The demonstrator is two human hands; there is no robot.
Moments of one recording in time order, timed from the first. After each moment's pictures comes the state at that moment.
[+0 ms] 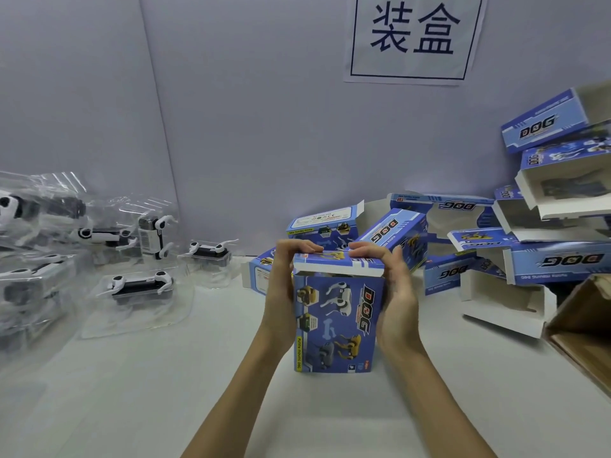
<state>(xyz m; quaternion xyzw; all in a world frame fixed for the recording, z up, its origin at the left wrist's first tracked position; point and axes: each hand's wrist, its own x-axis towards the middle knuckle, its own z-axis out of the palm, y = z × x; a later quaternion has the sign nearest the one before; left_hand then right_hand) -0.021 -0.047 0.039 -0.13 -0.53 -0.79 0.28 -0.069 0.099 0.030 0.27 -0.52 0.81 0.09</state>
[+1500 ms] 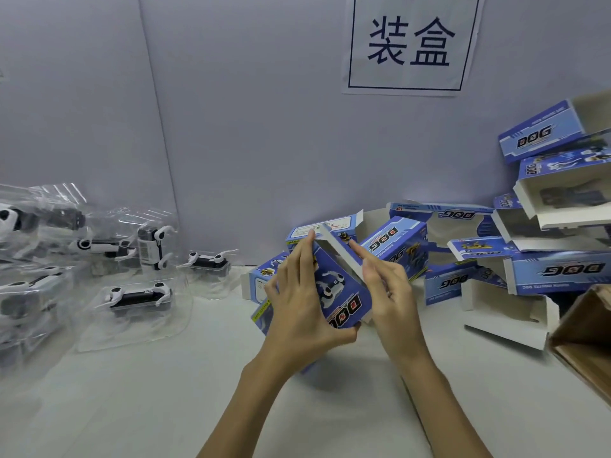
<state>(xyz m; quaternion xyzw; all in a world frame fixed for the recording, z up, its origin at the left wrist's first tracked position) -0.020 -0.039 0.033 -0.06 -0.87 -0.31 0.38 -0.064 0.106 0.042 0.25 -0.64 0.71 0.13</state>
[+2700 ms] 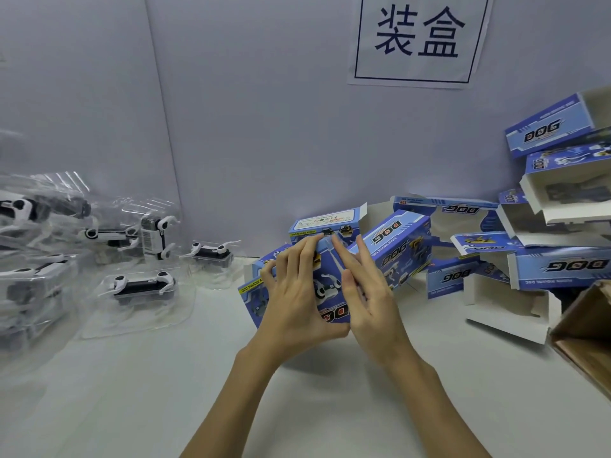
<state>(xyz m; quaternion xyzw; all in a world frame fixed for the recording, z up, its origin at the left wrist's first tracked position) -0.018 -0.053 0.028 -0.09 -0.88 -0.22 0.41 -0.062 0.092 0.025 0.38 -0.72 0.56 0.19</state>
